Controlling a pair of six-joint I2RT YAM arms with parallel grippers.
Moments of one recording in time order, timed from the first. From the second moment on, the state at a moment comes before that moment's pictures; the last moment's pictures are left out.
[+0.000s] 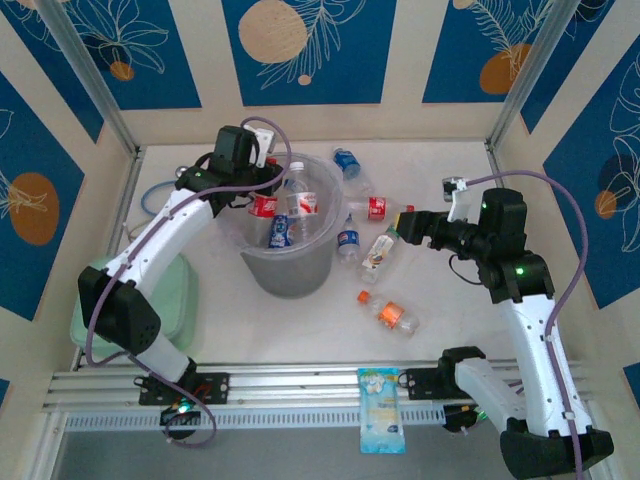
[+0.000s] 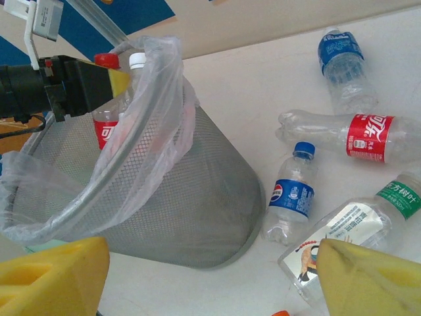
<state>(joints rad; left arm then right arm) -0.45 1.60 1.53 -0.62 0.03 -0.12 0.09 0.84 1.06 -0.73 -0.58 0.32</state>
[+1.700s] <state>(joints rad) -0.50 1.53 1.53 -0.74 -0.06 -0.09 0.01 1.07 1.06 -0.74 -0.47 0.52</state>
